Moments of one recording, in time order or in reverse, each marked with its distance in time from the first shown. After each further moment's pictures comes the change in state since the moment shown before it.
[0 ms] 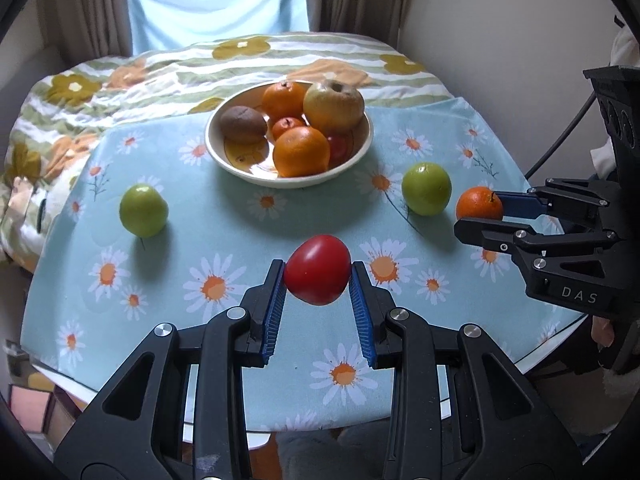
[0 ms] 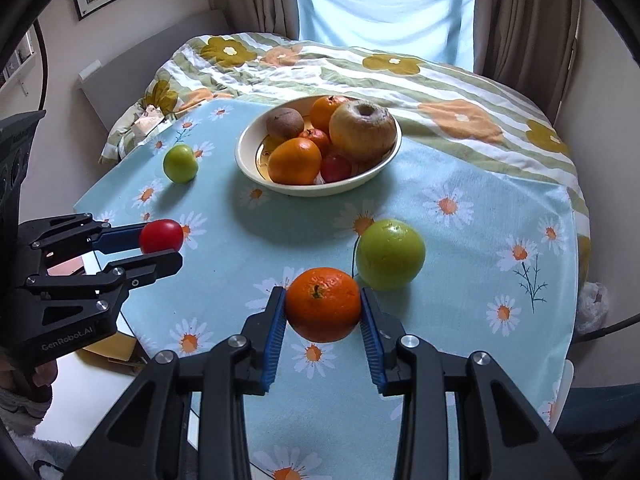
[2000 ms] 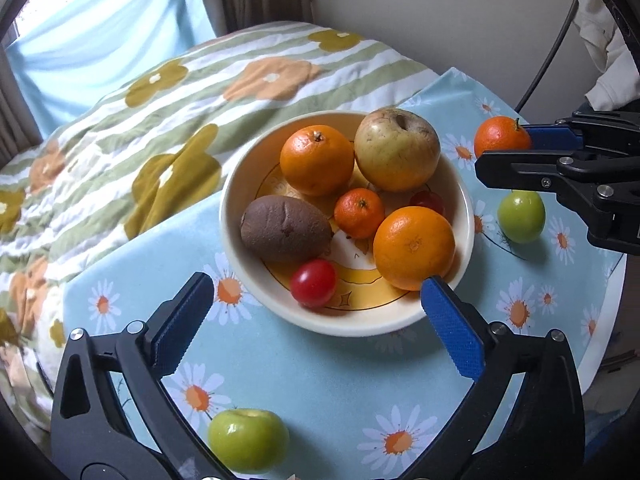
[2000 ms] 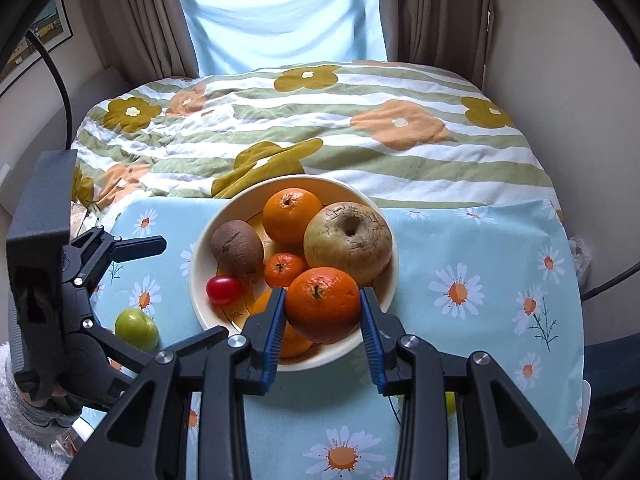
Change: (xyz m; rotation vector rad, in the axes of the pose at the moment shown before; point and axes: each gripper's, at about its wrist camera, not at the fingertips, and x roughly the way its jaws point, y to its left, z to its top) left arm 0.111 0.091 0.128 0.409 0.081 -0.176; right arm 0.053 0.013 0.129 0.335 -0.028 -0.218
